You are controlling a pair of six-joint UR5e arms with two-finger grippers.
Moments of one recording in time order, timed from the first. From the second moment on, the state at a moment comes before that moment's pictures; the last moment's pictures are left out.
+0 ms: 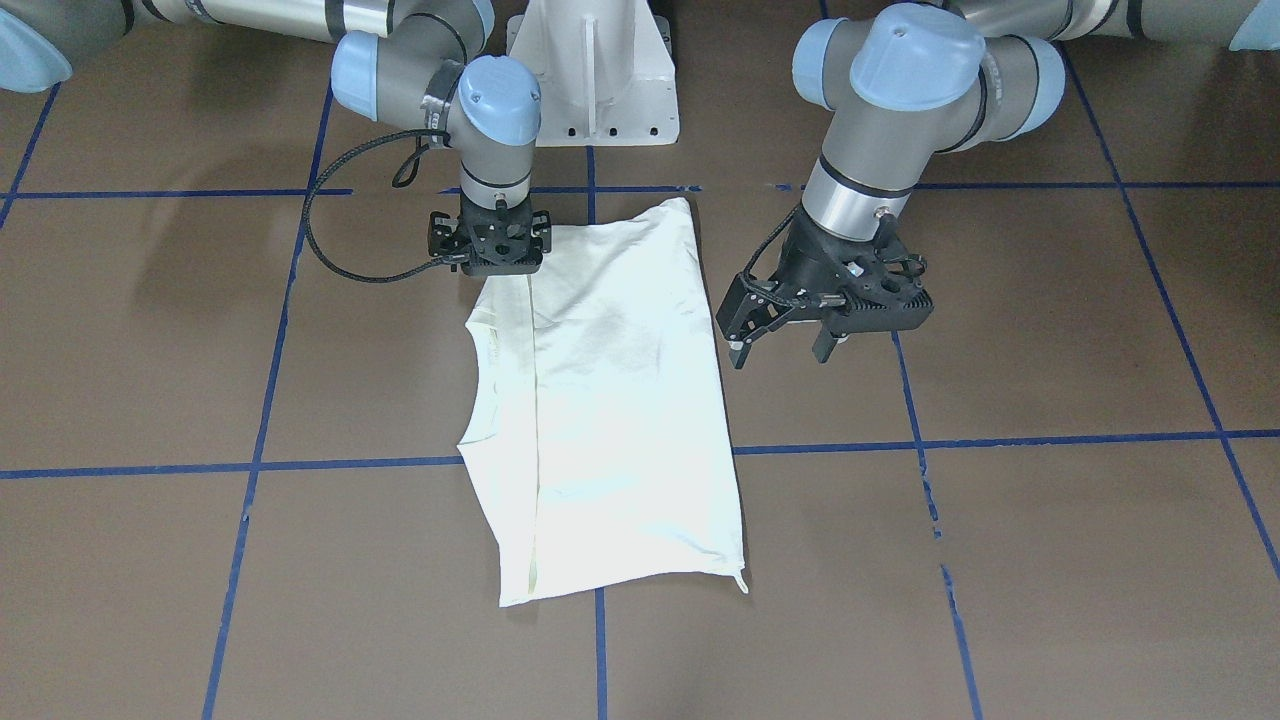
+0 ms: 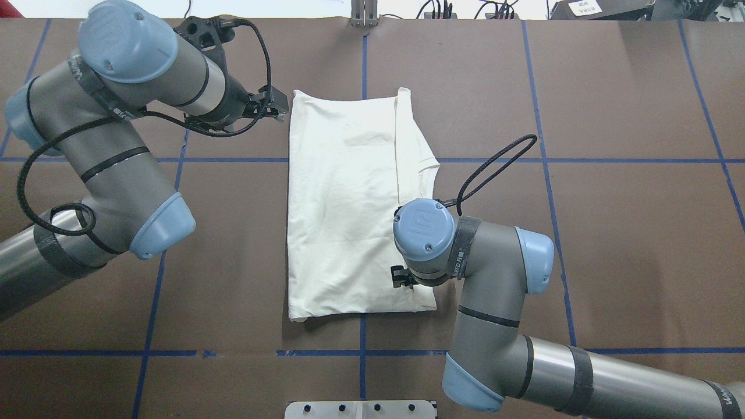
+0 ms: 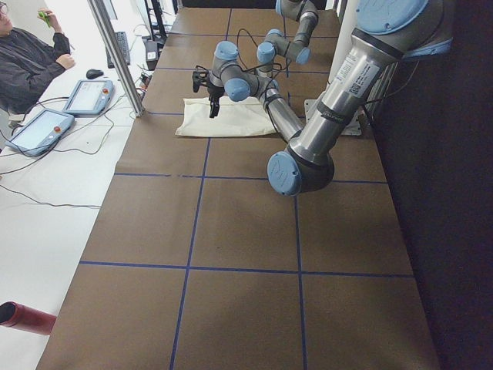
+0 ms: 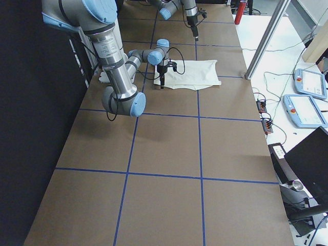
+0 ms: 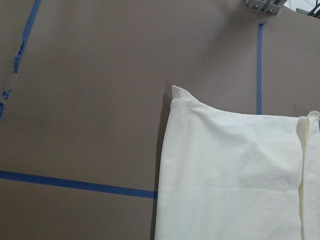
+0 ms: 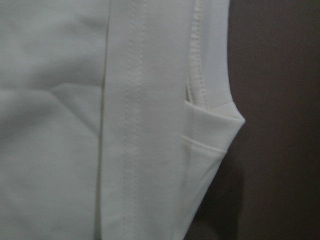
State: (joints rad) left arm -0.78 -2.17 -1.75 -1.75 -1.90 -1.26; right arm 0.37 -0.97 1.70 -1.77 1.79 1.12
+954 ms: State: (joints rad) left arm -0.78 -2.17 -1.75 -1.76 -1.92 -1.27; right arm 0.42 -1.02 1.76 -1.91 1.78 1.06
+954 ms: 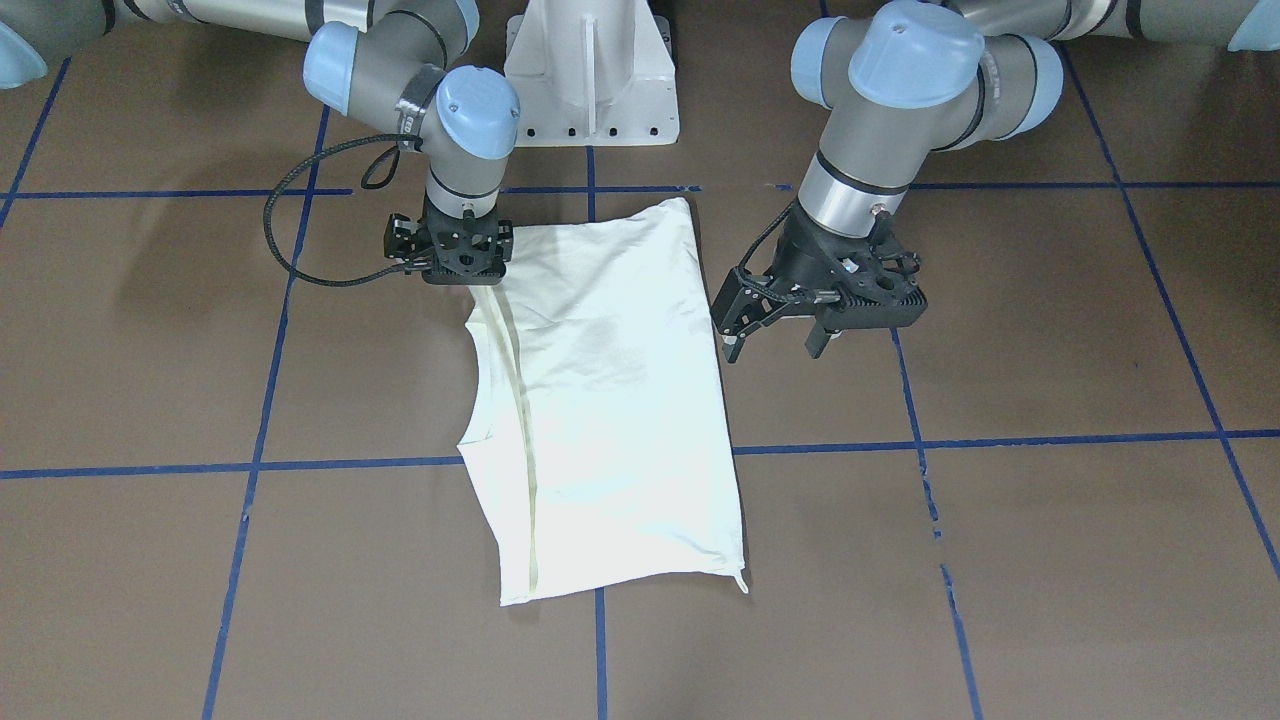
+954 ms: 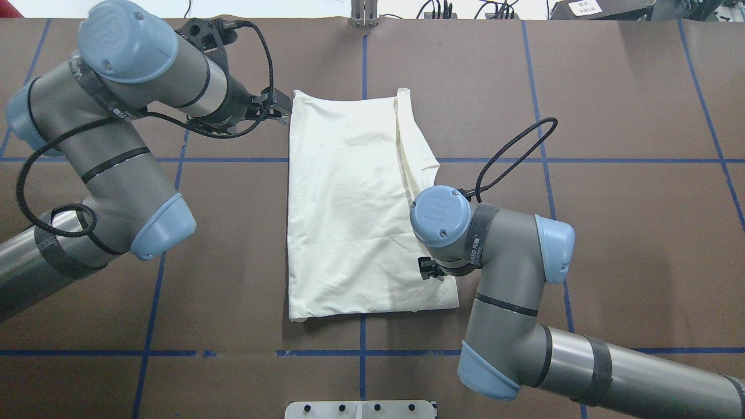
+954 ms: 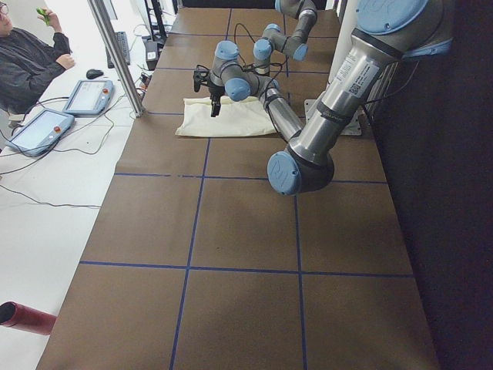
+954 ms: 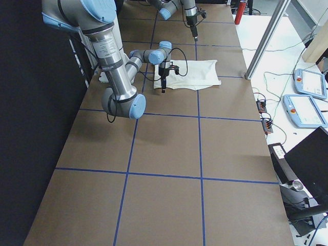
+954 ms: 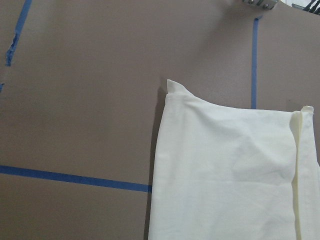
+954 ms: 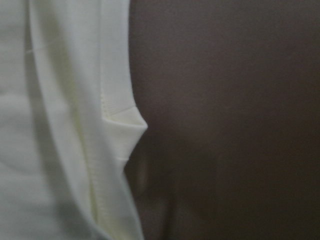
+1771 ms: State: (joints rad) left arm -0.68 -2.10 -1.81 -1.79 -1.95 -1.43; right arm 0.47 -1.07 1.91 -1.75 1.79 1.04
